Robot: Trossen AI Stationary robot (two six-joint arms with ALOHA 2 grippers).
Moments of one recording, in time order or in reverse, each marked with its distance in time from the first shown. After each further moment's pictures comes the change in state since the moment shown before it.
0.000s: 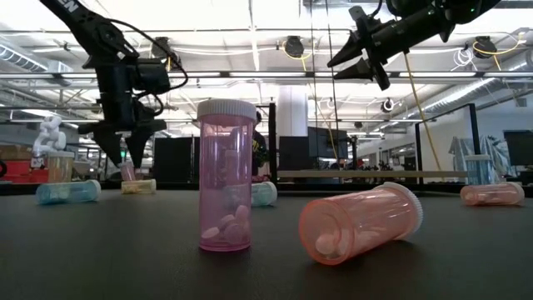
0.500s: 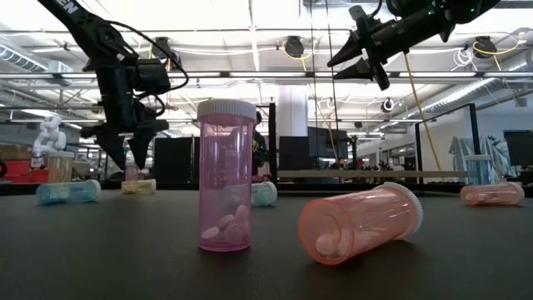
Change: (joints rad) left arm -0.001 0.001 -0.014 0.050 0.021 0.003; right arm 0.000 0.000 0.000 -0.001 -0.001 0.003
